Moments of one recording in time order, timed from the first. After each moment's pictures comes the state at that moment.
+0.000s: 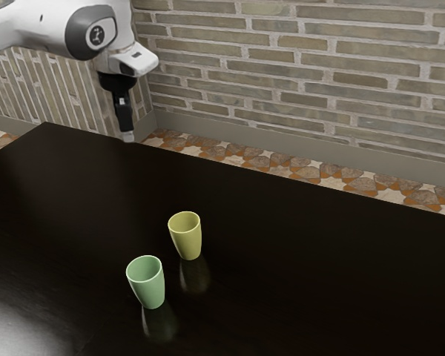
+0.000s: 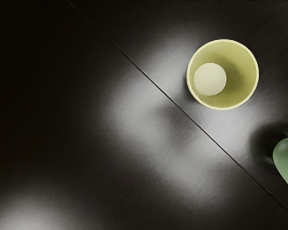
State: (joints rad) arm -0.07 0.15 0.09 -1.53 0.10 1.69 0.82
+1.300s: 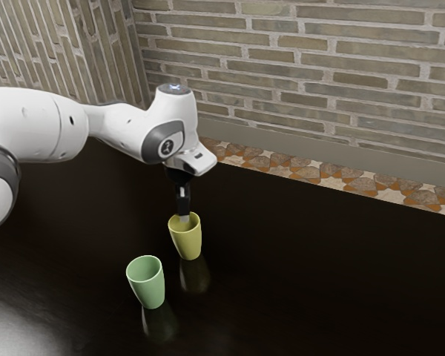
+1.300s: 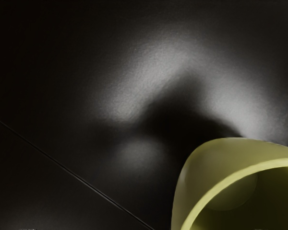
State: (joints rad) arm -0.13 0.44 0.05 -1.72 0.10 2.13 0.81
